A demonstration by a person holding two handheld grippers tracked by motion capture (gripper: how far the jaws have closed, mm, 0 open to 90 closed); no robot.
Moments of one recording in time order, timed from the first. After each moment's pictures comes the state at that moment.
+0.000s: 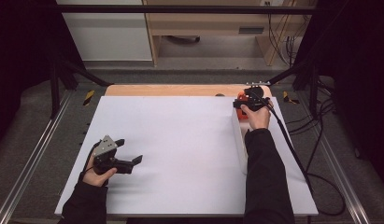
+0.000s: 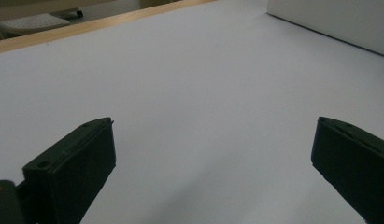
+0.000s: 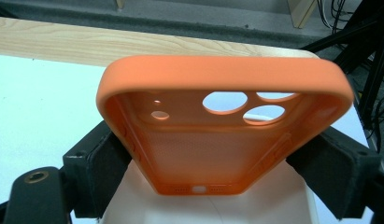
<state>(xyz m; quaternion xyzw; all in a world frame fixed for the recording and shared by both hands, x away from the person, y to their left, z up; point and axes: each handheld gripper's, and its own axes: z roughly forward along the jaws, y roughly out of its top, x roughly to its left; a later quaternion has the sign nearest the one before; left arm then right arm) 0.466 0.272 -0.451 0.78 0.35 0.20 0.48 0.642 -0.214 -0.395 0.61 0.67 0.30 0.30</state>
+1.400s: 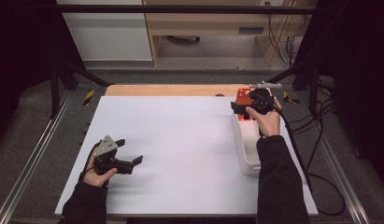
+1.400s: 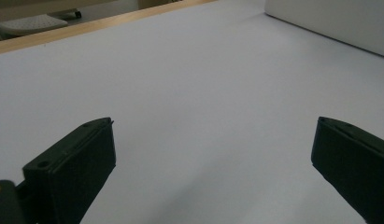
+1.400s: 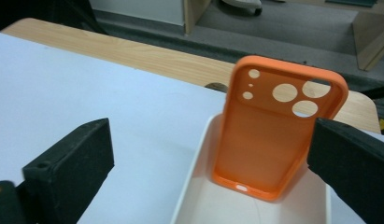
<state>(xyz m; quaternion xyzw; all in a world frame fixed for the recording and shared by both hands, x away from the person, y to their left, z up) 0.465 0.270 -0.451 0.78 0.35 0.20 0.49 0.589 -0.216 -0.355 0.50 0.72 0.40 0.26</state>
